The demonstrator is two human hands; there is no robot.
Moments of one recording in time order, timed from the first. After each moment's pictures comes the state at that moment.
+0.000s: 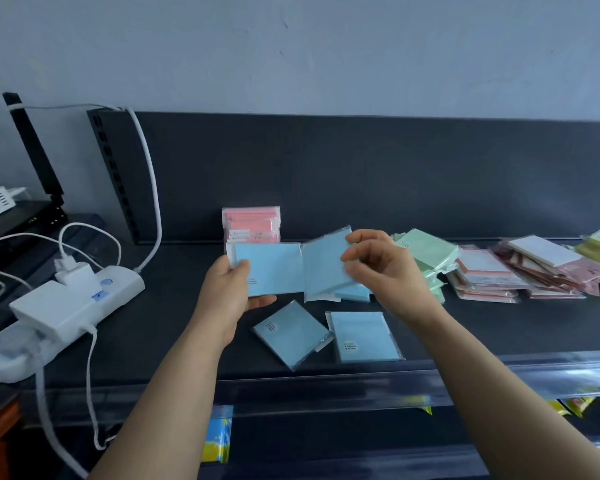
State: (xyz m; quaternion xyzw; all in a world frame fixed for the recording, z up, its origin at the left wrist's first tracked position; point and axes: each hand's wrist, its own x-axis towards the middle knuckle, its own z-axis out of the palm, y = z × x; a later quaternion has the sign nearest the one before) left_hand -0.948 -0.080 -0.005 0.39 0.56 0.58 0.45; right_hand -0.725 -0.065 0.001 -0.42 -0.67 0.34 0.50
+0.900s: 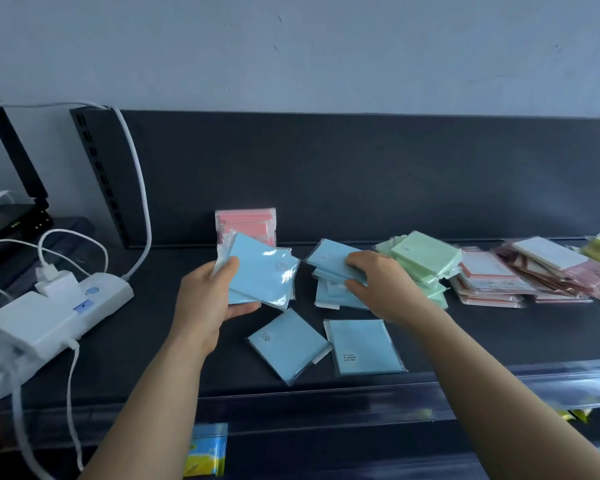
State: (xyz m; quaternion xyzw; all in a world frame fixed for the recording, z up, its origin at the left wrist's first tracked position) left_hand -0.962 -0.072 -0.008 0.38 0.55 0.59 0.45; right_hand -0.720 -0.029 -0.010 -0.57 -0.80 0.06 0.20
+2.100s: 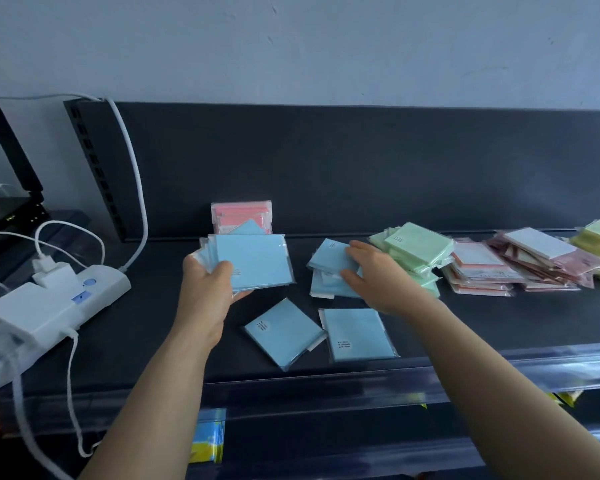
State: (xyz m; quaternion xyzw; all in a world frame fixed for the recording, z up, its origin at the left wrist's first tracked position) left_hand -0.958 -0.072 -0.017 0.40 0.54 0.61 0.42; right_hand -0.715 -0.032 -0.012 -0.58 -0.79 0.10 0.16
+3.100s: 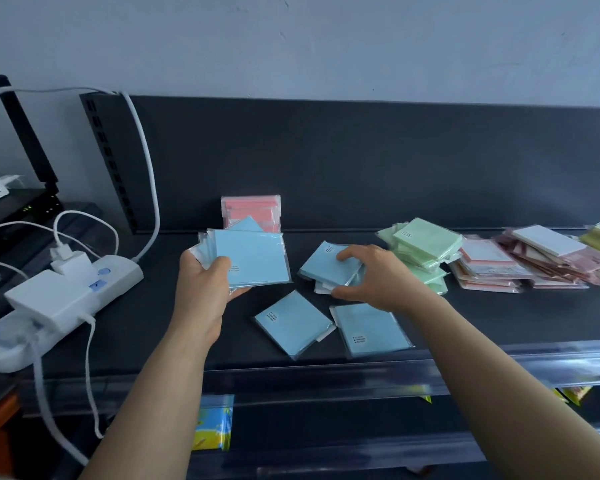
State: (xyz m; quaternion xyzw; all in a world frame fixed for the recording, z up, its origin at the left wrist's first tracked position) left_hand -0.968 -0.089 -0.014 0.38 0.54 0.64 0.41; right_hand -0.723 -0.042 -0.014 -0.58 -0.78 0.13 0.19
